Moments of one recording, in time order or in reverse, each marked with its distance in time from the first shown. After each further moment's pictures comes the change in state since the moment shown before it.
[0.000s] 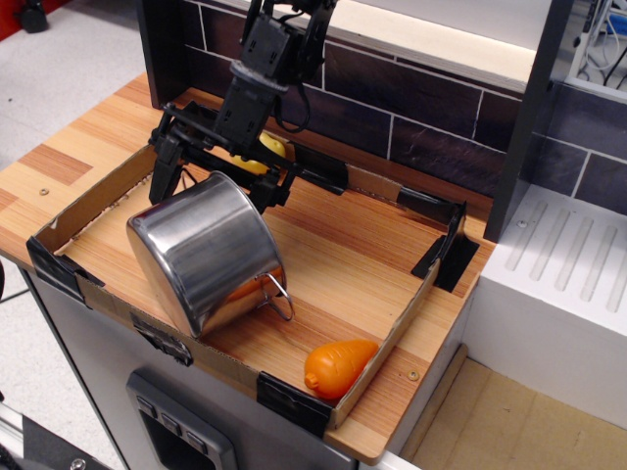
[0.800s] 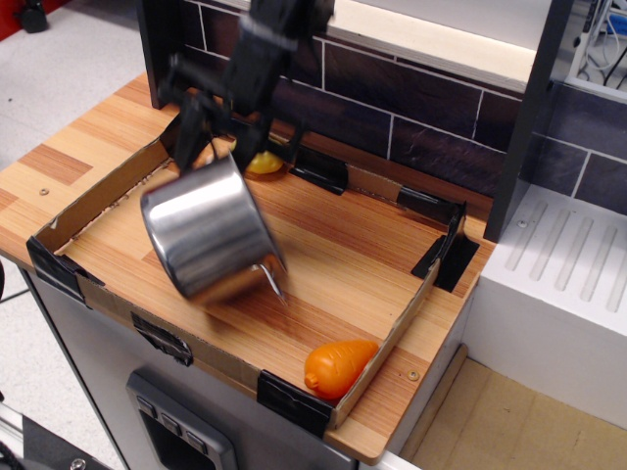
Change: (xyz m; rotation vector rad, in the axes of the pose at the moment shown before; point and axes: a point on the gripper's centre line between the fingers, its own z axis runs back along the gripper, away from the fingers) arm 0.008 0.017 0.039 0.009 -0.115 -0.059
